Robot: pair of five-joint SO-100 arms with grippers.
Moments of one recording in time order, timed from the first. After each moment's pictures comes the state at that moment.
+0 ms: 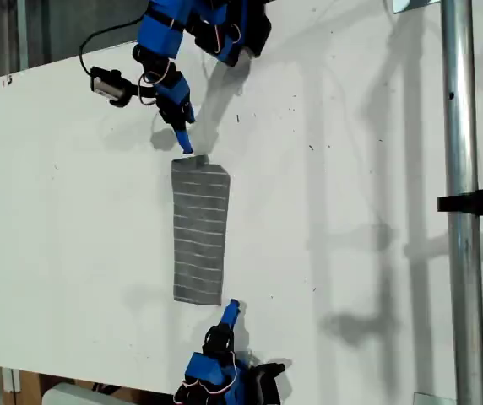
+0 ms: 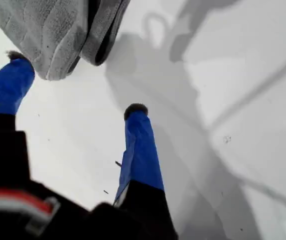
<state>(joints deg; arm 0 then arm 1) -4.9 198.9 174.6 70.8 -76.3 33.4 130.8 143.3 55.7 56.6</state>
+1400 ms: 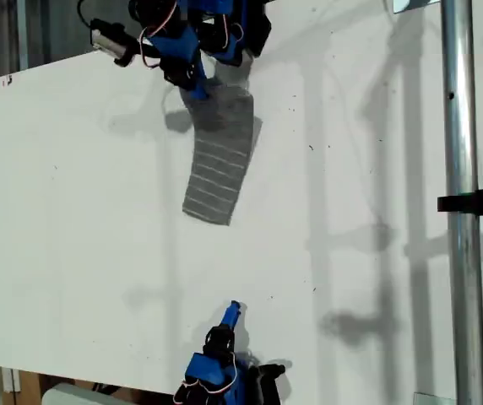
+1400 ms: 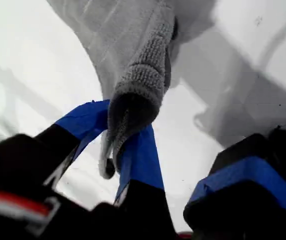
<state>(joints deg) -5.0 199.1 174.6 72.9 -75.9 16.1 155.8 130.5 95.2 80.7</state>
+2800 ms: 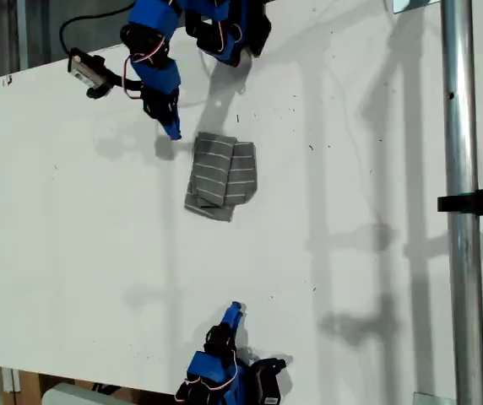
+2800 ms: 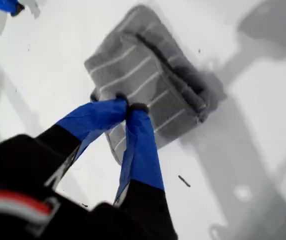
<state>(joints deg) -4.9 199.1 178.4 73.9 -83.4 24.4 148.2 135.0 64.2 65.7</state>
